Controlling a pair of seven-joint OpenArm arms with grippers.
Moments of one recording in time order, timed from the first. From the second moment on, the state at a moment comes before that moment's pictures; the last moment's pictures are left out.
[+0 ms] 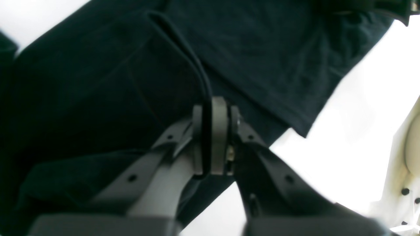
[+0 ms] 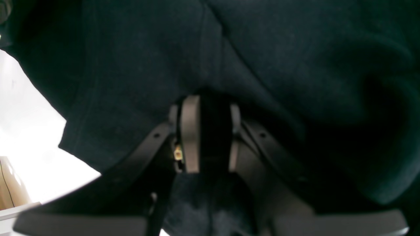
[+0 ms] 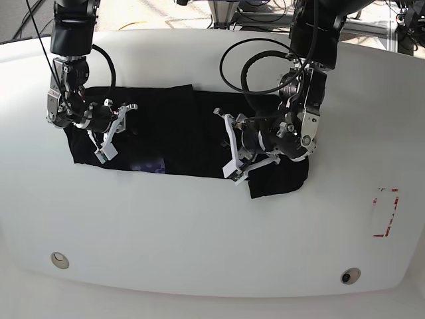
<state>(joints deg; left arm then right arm) -10.7 -1.3 13.9 92.6 -25.0 -23.6 73.4 2.8 20.4 9.1 68.9 41.6 41.9 -58.0</state>
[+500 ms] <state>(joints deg) -10.6 -3.6 6.5 99.9 -26.7 -24.2 80.8 2.9 20.2 9.1 68.9 41.6 41.9 -58.4</state>
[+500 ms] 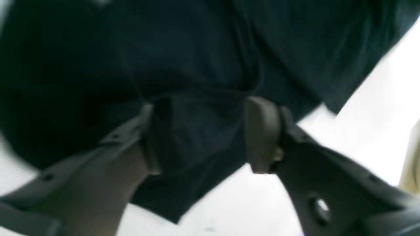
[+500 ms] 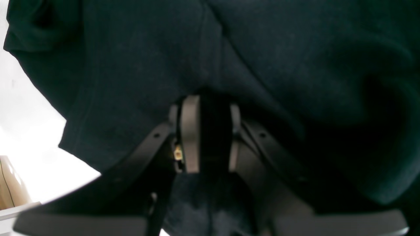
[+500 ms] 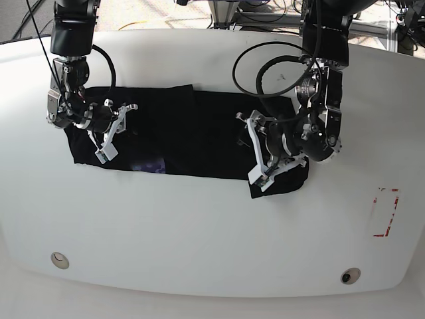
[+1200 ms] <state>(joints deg) -13.4 -3.6 -4.7 92.5 -28.4 -13.6 72.6 3.0 20.2 9.1 68.9 41.4 41.9 -58.4</state>
